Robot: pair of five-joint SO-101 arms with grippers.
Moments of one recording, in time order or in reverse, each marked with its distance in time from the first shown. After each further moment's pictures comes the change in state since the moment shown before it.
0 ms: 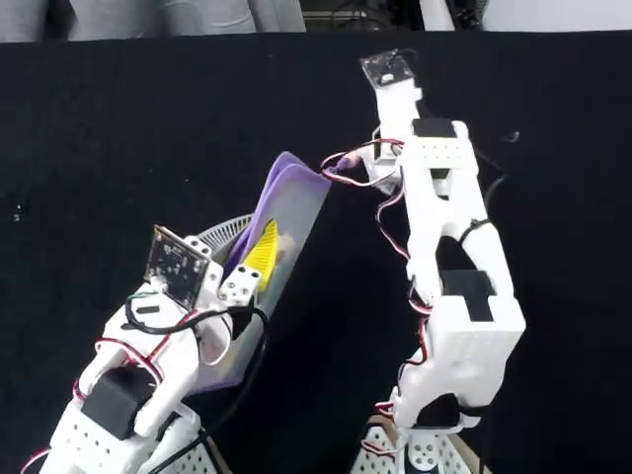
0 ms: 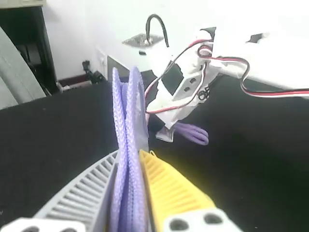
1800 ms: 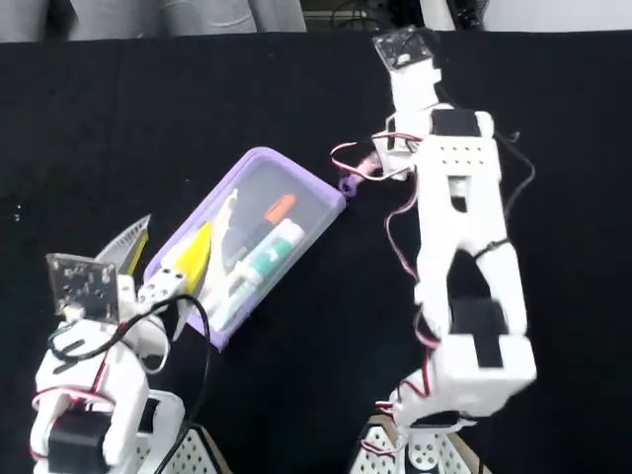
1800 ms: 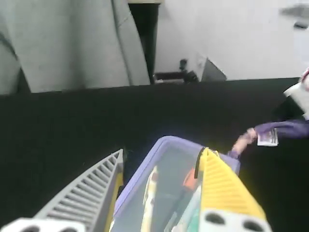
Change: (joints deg) left arm -24.4 -11.6 -1.7 18.7 -1.0; right arm -1.3 -14.9 0.1 8.4 2.2
